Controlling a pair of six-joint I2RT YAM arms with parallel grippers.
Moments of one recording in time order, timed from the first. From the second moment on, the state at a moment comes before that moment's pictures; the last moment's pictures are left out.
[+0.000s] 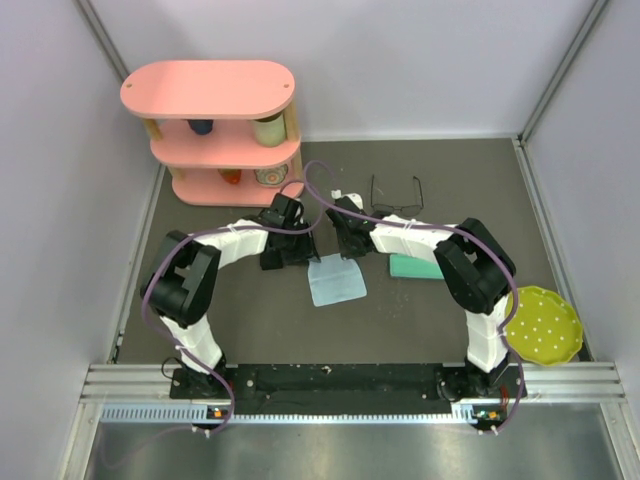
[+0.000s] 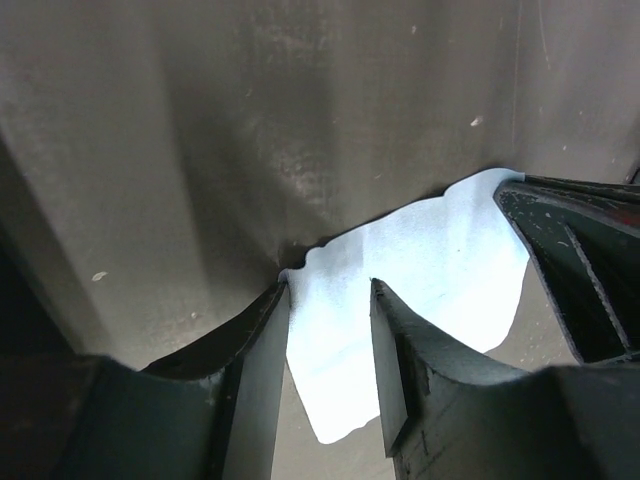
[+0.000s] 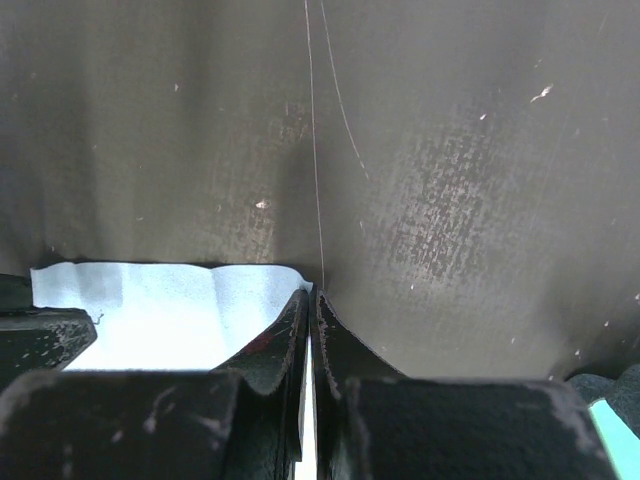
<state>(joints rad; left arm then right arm) -0.47 1.76 1.02 -0.29 0.22 -0.64 0.77 1.96 1.32 -0.41 0.24 0.49</state>
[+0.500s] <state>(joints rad) -0.47 1.79 1.06 -0.34 0.18 -0.60 0.76 1.96 1.32 -0.41 0.23 0.50</state>
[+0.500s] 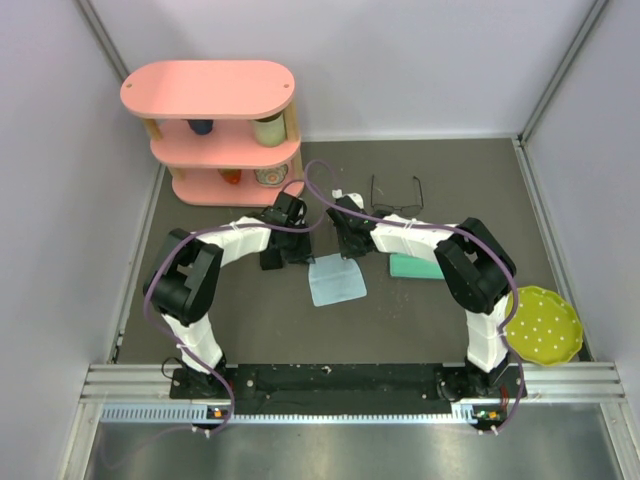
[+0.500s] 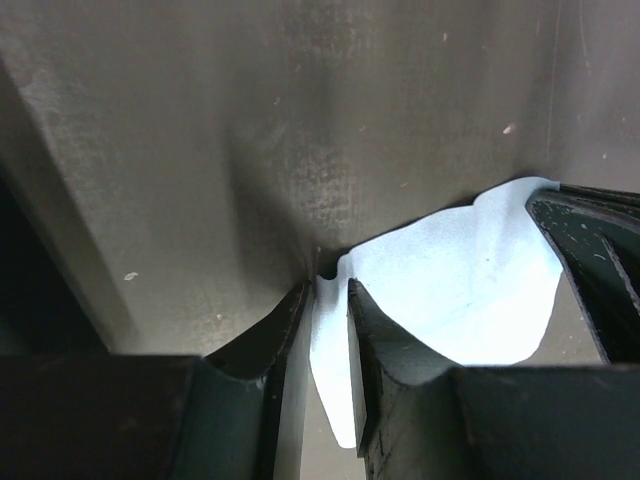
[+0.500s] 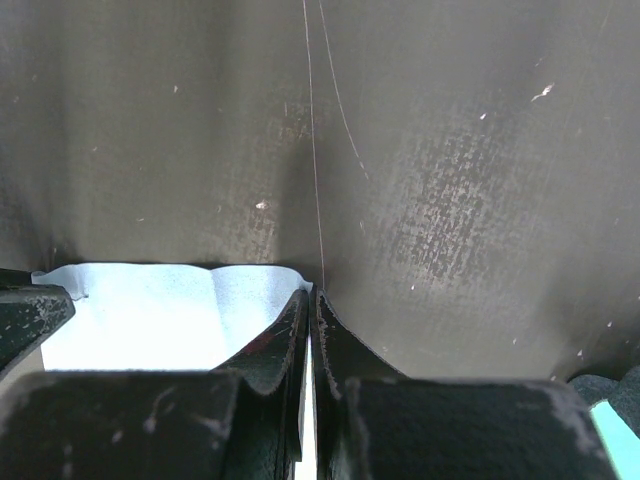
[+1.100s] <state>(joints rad) -0.47 1.80 1.08 -0.34 0.17 -0.55 0.76 1.96 1.32 -0.41 0.22 0.49</state>
